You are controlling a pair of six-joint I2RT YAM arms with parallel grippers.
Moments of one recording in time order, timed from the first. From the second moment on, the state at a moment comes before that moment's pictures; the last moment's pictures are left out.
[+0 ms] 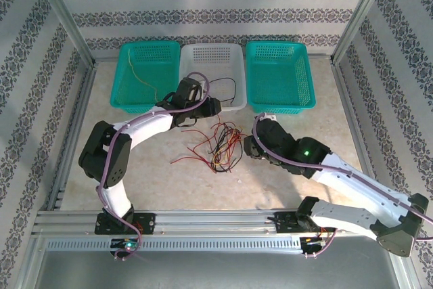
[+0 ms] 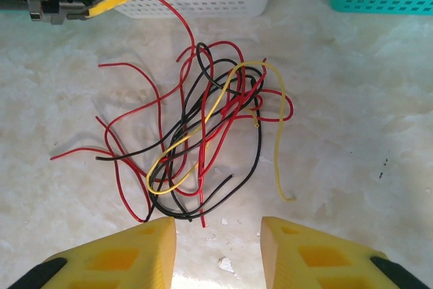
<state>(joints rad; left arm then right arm) -0.50 1.78 1.21 -0.11 0.29 -0.64 0.87 0.97 0.96 -0.85 0.26 0.70</state>
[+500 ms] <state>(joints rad) -0.51 1.76 1.22 -0.16 0.29 -0.63 0.87 0.96 0.97 -0.85 0.27 0.70</state>
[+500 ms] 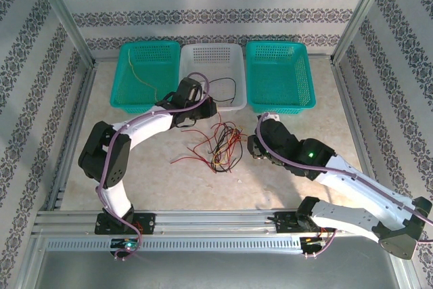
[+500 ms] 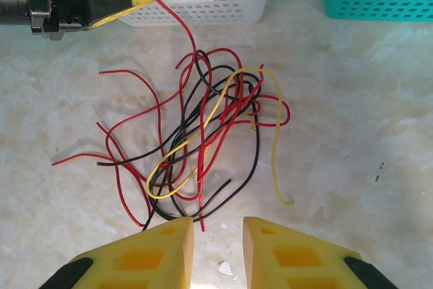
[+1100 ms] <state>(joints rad) -0.51 1.17 1.21 -0.16 0.48 -0.64 0.88 1.11 1.19 -0.57 0.18 0.55</state>
